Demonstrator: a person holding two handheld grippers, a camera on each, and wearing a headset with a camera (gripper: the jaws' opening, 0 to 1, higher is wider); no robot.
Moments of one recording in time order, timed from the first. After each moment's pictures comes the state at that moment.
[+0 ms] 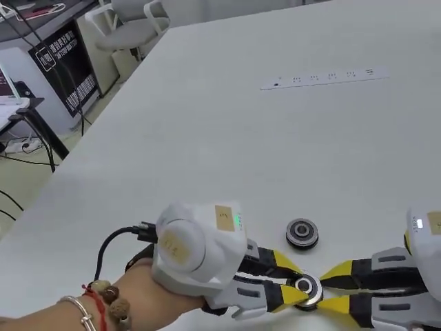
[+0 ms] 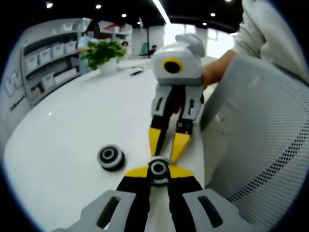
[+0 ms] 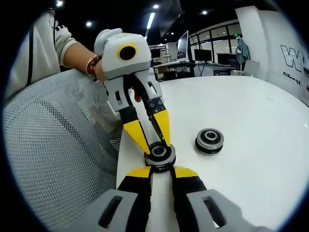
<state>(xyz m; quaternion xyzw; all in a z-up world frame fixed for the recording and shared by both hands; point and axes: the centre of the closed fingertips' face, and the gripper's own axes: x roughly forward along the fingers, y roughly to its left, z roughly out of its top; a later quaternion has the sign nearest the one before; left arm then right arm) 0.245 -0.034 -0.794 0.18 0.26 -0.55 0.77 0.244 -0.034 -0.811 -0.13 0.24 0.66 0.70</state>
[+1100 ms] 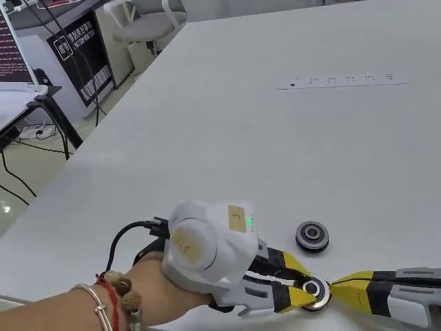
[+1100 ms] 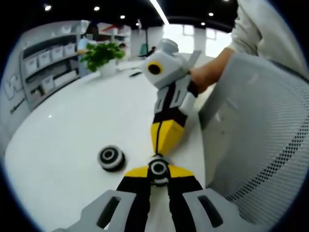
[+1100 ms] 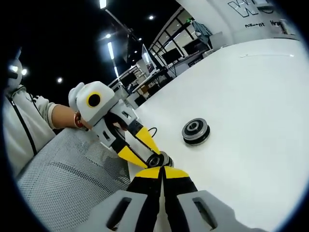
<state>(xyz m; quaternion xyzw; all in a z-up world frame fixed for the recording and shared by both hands) 0.248 -0.033 -0.793 0.19 0.25 -0.55 0.77 0.253 -0.038 -0.794 0.10 0.35 0.60 0.72</state>
